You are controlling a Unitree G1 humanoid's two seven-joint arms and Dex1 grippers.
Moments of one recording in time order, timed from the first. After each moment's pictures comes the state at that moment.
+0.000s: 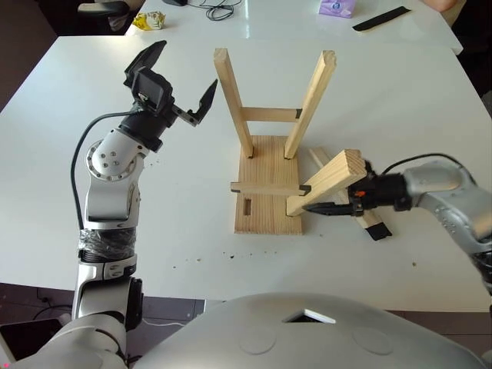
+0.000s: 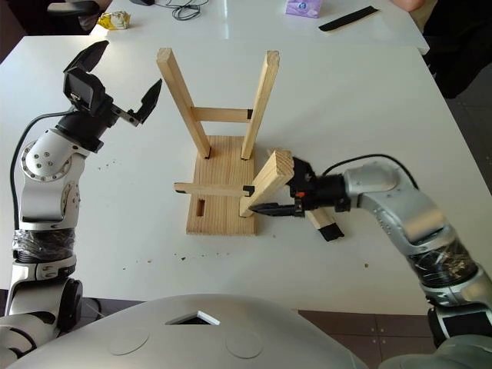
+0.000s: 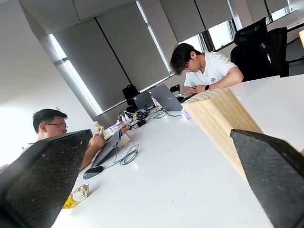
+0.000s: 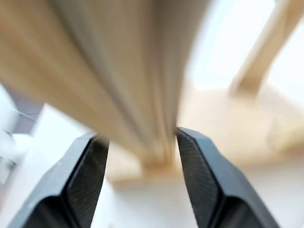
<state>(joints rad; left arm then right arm) -0.23 0.45 0.10 -0.14 -0.15 -0.03 -0.48 -0.04 -0.84 0.38 -0.19 0.50 0.51 1.00</state>
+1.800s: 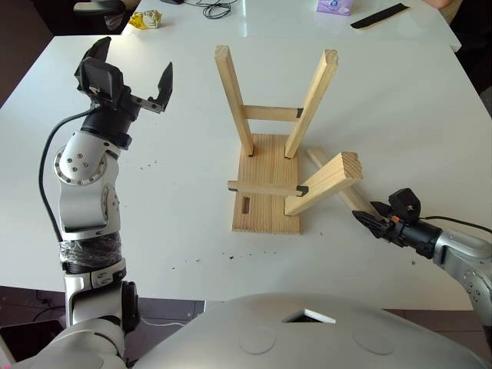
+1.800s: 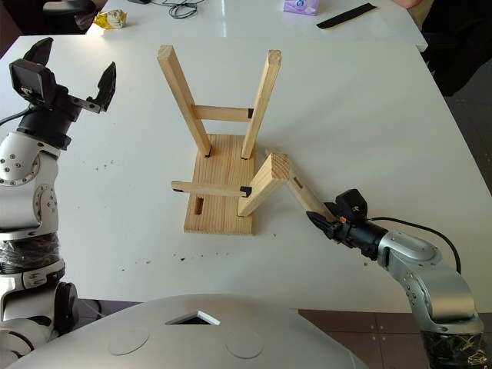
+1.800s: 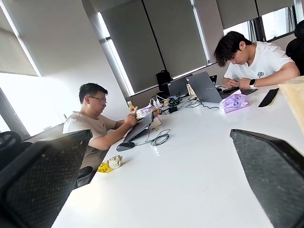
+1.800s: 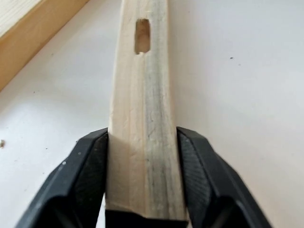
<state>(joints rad) -0.22 0.46 0.25 -0.21 -0.22 0.16 -0.37 0.44 -0.70 -0.15 -0.47 0.47 0.71 0.61</state>
